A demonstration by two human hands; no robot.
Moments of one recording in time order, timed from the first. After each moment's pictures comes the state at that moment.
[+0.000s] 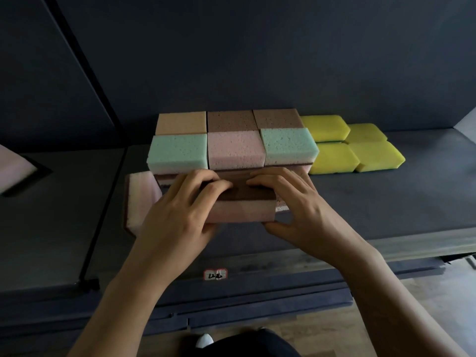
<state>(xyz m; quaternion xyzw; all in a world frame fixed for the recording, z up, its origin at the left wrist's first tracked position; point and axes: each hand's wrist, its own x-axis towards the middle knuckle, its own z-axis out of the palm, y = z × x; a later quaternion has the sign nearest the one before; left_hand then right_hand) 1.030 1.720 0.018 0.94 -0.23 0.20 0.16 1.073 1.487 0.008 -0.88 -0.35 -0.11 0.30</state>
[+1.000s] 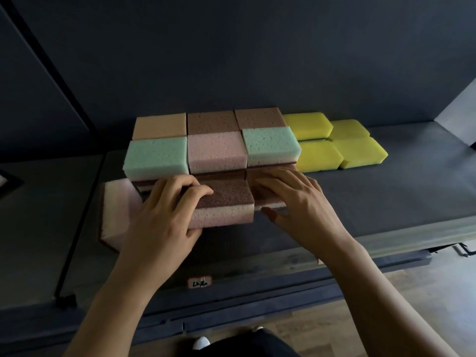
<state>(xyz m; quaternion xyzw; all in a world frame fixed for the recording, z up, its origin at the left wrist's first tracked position) 1.040 1.715 0.004 0.95 -0.21 0.20 0.14 1.090 1.461 -0.019 -0.93 -0.25 -0.15 0.20</state>
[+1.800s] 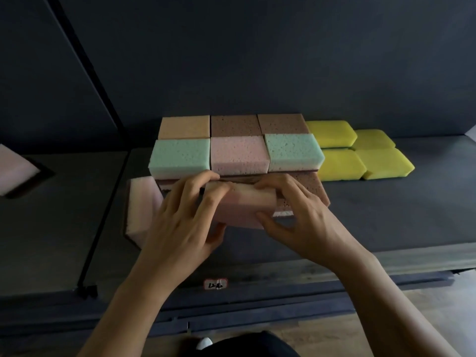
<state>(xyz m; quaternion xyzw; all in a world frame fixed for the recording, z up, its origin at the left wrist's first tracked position) 1.039 1.719 -0.003 0.94 -0.20 0.23 0.14 1.079 1.491 0.004 -0.87 -0.32 -0.08 0.36</state>
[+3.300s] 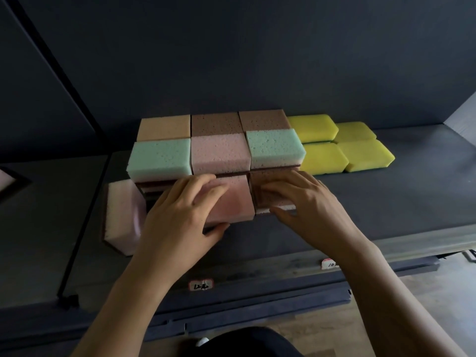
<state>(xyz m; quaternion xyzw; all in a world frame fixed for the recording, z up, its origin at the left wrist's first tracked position) 1.050 1.699 0.005 0.97 -0.18 0.15 0.10 1.098 1.451 -0.014 -0.93 -0.27 -0.14 0.20</state>
